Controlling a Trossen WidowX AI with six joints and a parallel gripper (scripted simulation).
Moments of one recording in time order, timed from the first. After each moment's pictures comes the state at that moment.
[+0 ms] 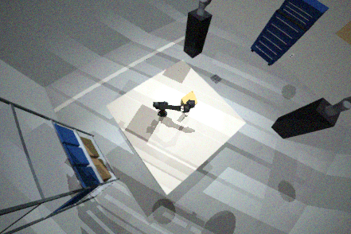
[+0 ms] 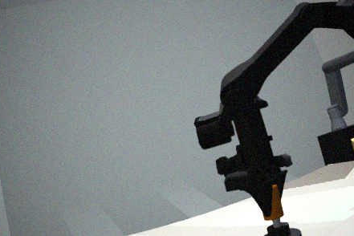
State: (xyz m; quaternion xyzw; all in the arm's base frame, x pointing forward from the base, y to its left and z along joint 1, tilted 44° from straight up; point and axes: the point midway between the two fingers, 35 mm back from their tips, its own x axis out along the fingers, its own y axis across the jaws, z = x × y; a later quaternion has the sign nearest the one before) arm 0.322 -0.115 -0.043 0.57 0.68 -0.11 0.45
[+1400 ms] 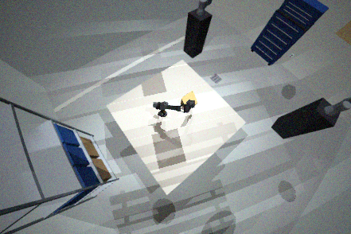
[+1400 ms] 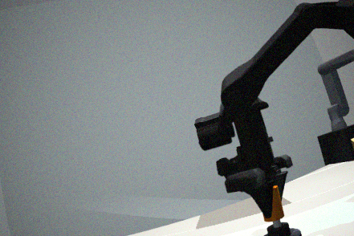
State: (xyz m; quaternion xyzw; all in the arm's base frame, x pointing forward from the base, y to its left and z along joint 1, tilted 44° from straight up) arm 0.322 -0.113 -0.045 0.57 0.68 -0.11 0.45
